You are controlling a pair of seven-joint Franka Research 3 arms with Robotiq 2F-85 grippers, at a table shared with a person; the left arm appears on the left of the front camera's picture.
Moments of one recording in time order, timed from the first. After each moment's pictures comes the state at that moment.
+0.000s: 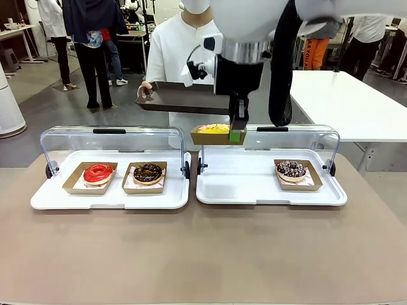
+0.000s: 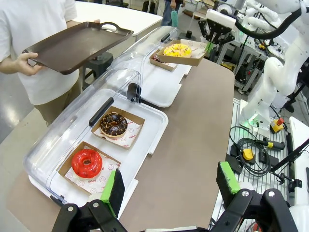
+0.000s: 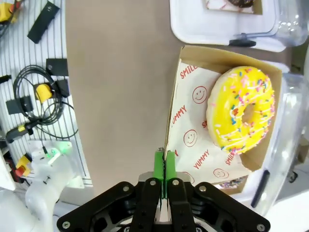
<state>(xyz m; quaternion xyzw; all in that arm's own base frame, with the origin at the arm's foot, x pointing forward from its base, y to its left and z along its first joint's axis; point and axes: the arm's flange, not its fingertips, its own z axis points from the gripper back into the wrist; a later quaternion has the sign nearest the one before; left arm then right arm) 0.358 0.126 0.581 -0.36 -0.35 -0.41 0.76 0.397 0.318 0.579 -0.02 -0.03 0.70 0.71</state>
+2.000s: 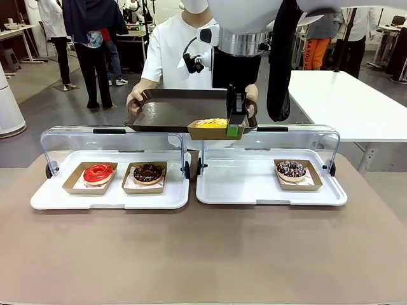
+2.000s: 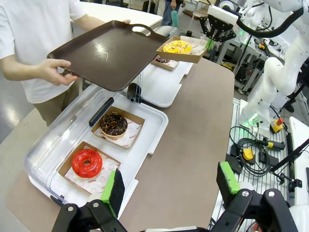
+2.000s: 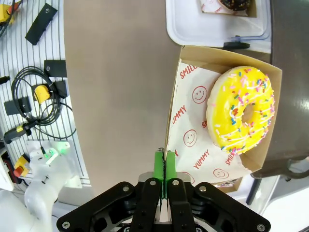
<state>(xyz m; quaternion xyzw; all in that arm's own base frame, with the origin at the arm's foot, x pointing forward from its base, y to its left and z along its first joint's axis) 0.358 0.126 0.581 -0.36 -0.35 -0.41 0.76 0.396 0.322 0.587 -0.02 -0.04 0.70 0.71</state>
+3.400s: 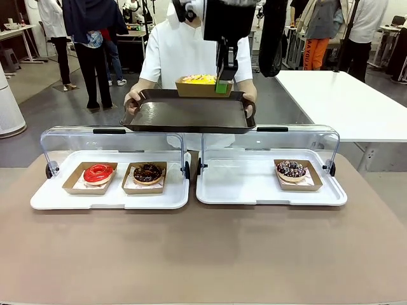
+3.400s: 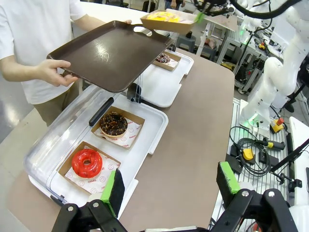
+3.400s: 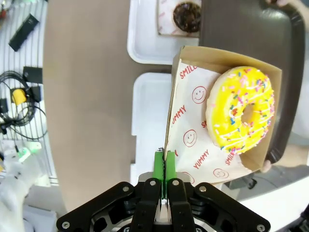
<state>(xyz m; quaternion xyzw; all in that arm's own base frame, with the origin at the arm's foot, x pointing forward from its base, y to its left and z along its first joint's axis) 0.358 0.126 0.581 -0.36 -0.35 -0.41 0.76 0.443 0.332 0.656 -0.05 -0.11 0.73 0.67</state>
